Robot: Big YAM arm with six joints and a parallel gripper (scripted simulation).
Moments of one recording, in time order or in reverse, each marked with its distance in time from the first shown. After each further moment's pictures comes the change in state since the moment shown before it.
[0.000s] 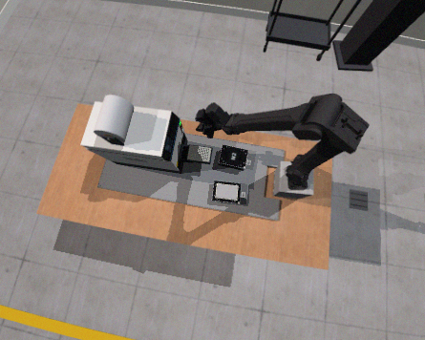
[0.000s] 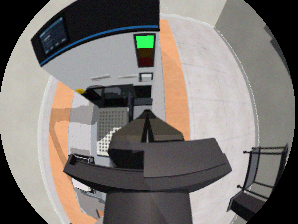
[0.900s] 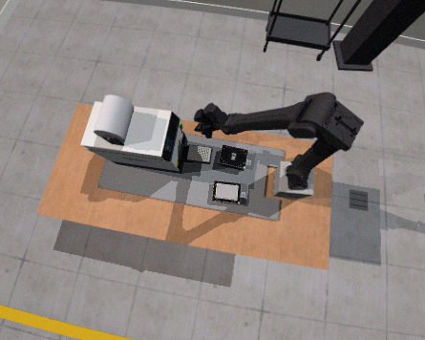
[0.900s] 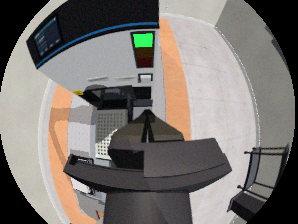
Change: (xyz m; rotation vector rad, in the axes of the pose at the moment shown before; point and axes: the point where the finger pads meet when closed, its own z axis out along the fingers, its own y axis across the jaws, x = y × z) arm 0.000 -0.001 0.011 -0.005 0.004 0.004
